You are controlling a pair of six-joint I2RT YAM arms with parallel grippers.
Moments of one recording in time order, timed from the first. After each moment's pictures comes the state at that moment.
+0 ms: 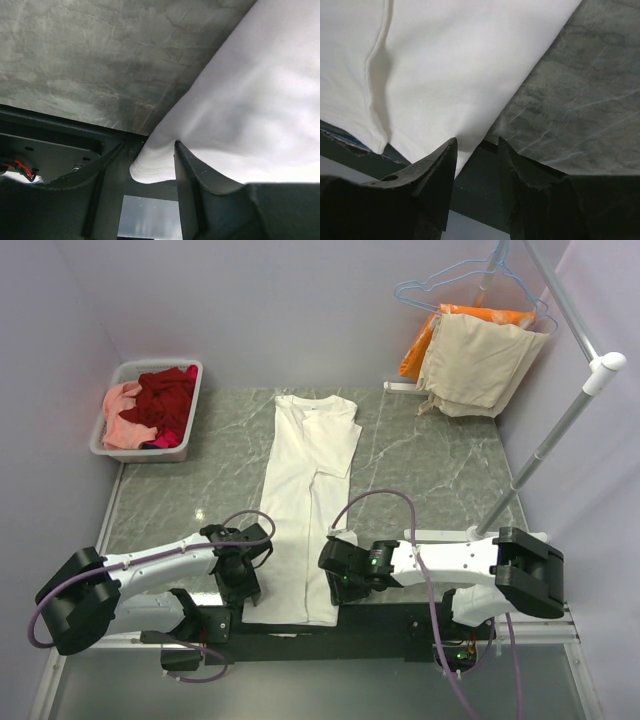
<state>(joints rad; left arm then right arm) -0.89 1.18 0.54 -0.92 0.04 -1.27 1.25 1.37 0.69 -0.52 0.06 0.98</state>
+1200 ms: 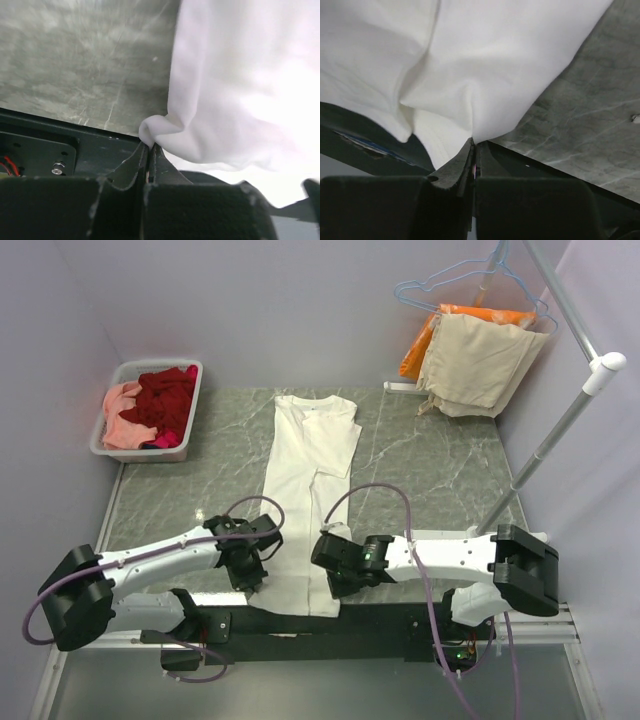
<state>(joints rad) -0.94 1.20 0.66 -0.95 -0.06 -1.31 1.25 1.41 0.77 -0.57 0.10 0.94</state>
